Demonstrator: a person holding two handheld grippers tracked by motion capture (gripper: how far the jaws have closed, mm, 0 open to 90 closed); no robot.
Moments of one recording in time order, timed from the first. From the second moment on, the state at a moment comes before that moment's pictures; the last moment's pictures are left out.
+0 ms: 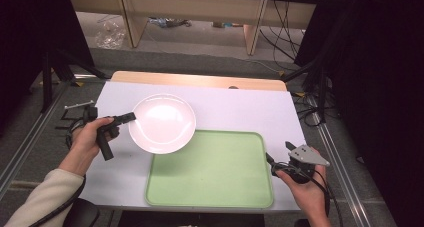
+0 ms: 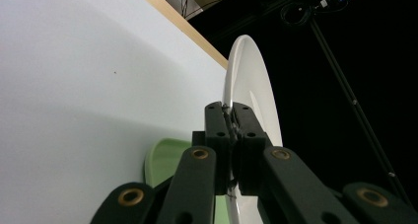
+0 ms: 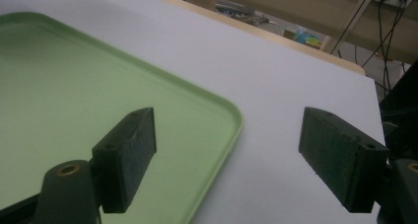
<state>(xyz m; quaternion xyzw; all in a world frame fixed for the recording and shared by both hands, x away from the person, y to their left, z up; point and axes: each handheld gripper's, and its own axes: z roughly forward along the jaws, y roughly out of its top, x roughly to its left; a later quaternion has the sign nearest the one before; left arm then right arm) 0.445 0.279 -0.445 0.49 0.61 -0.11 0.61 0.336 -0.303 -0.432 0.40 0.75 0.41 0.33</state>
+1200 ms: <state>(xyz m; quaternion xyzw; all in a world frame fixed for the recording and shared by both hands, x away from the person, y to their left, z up) 0.442 0.230 -0.449 0.53 0.60 -0.16 0.58 0.336 -0.303 -0.433 0.40 0.75 0.41 0.33</state>
